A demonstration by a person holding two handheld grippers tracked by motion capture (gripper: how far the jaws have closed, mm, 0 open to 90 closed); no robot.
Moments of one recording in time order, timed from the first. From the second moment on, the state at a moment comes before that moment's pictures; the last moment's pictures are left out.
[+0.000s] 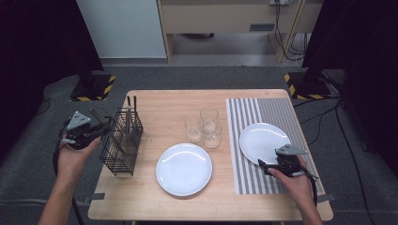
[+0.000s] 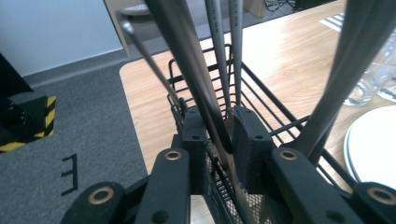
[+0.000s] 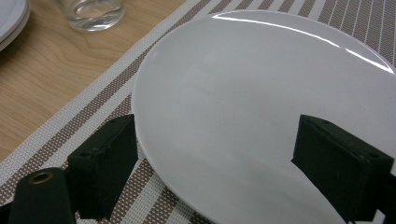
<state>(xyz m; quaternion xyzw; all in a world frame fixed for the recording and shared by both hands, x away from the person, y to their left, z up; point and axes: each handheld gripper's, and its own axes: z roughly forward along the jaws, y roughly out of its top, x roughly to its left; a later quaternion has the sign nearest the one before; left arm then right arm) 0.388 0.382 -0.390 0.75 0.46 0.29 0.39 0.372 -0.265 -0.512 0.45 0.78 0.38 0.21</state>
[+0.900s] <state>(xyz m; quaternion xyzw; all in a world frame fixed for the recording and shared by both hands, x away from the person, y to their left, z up) 0.370 0.372 -0.396 0.76 0.42 0.28 0.40 0.372 -0.266 -0.514 0.45 0.78 0.38 0.21</state>
